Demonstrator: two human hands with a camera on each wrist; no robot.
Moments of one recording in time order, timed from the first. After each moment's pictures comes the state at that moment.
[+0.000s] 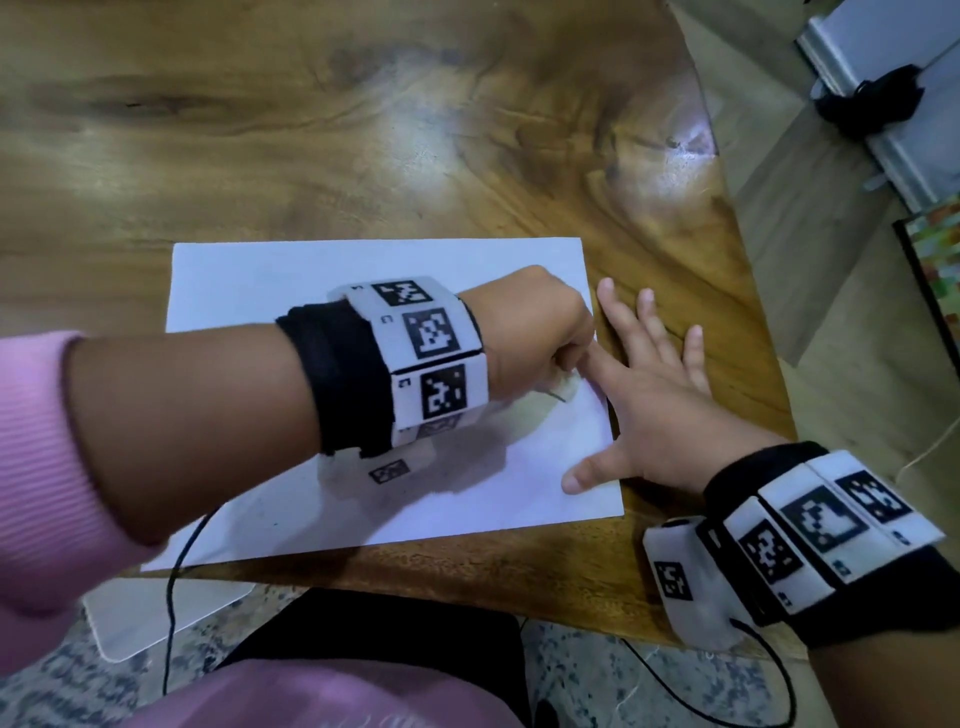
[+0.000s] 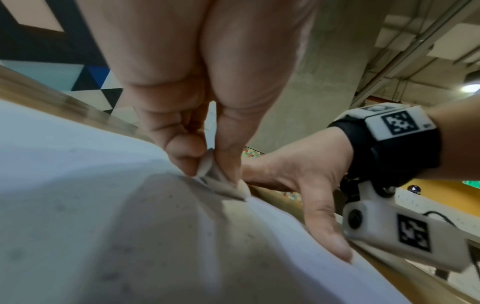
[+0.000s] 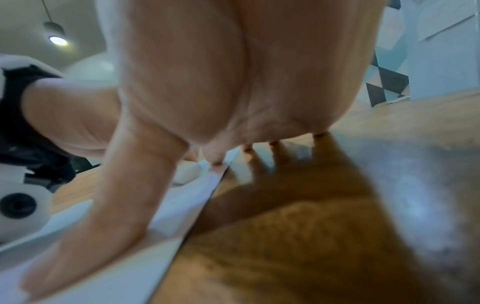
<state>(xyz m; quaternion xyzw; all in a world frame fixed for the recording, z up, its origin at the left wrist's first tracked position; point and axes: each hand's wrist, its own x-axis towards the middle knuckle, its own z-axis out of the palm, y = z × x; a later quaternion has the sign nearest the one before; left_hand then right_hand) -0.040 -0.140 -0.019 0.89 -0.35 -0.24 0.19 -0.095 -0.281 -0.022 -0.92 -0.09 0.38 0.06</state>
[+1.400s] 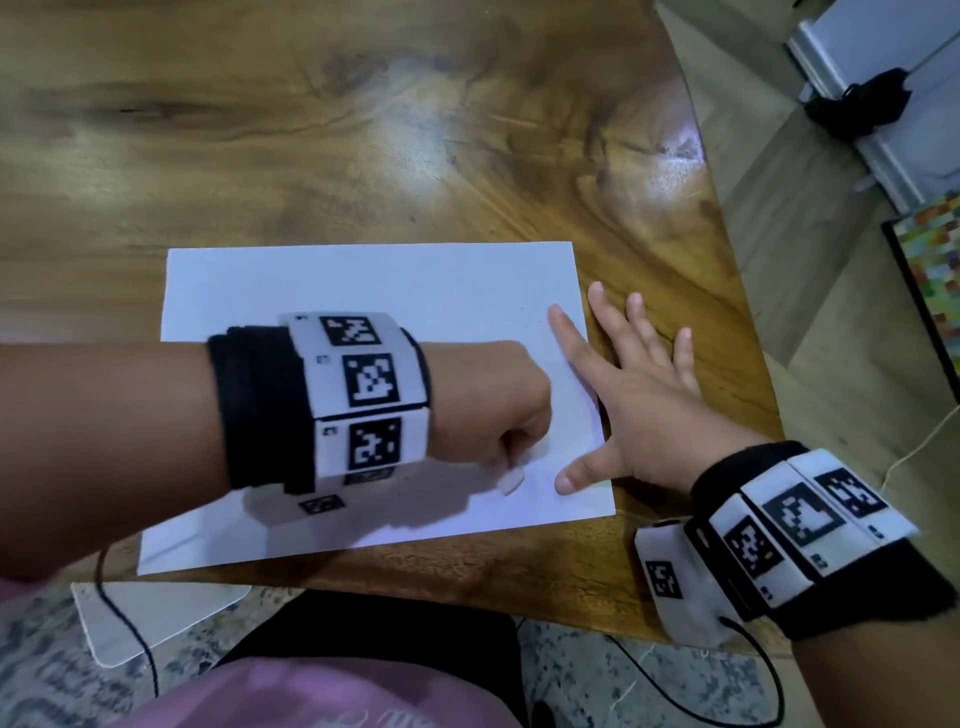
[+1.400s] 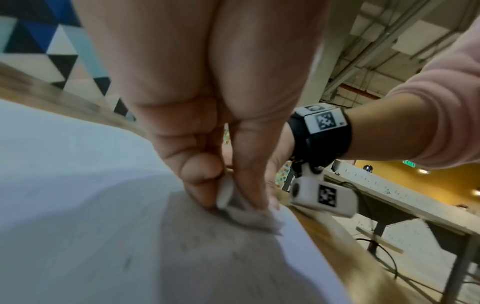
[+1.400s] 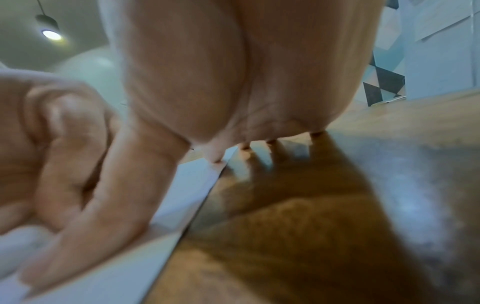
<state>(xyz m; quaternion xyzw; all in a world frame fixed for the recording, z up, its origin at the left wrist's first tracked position) -0.066 -0.123 -0.013 0.82 -0.43 -0.36 0.12 -0.095 -0.283 -0.026 -0.93 -0.09 0.36 0.06</state>
